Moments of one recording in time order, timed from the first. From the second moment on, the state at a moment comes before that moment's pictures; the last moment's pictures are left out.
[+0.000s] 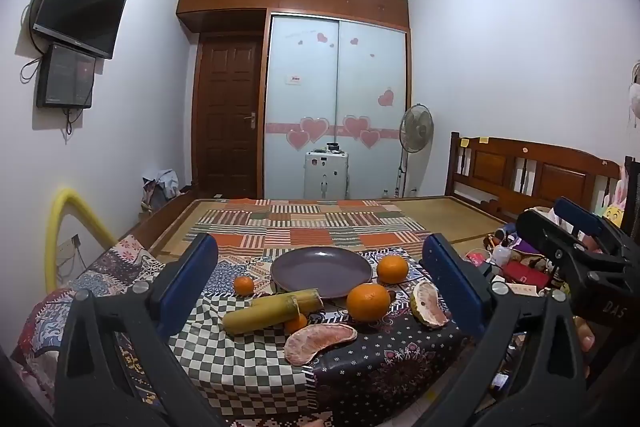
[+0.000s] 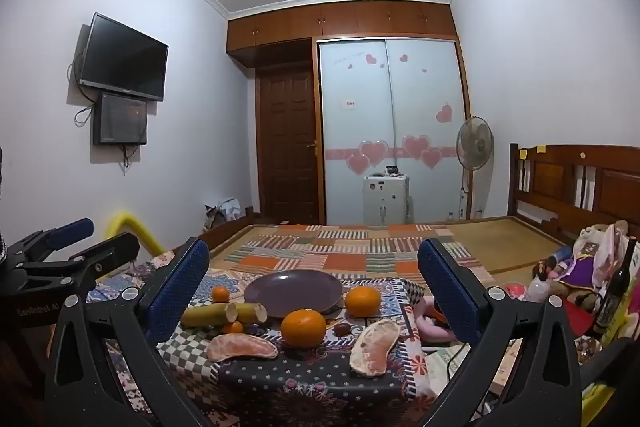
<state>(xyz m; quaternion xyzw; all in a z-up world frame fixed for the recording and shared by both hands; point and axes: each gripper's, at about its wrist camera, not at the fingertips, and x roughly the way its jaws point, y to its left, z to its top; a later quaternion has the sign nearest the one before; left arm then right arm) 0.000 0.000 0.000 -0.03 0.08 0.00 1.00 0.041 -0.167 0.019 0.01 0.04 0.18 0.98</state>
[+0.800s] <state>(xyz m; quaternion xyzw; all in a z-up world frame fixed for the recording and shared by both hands) -0.005 -0.002 0.005 -0.03 0.07 -0.01 1.00 0.037 -0.169 0.021 0.03 0.04 0.19 0.98</state>
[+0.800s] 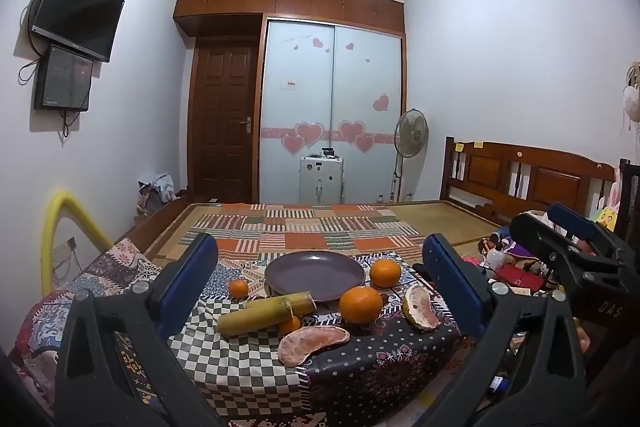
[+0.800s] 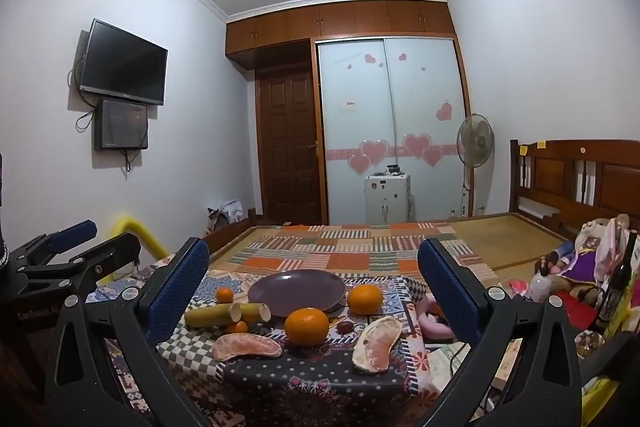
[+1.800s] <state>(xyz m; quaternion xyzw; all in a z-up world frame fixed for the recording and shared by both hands) -0.009 -0.005 0.007 -0.02 0.06 -0.01 1.00 0.034 -0.171 0.018 0.03 0.05 0.18 0.98</state>
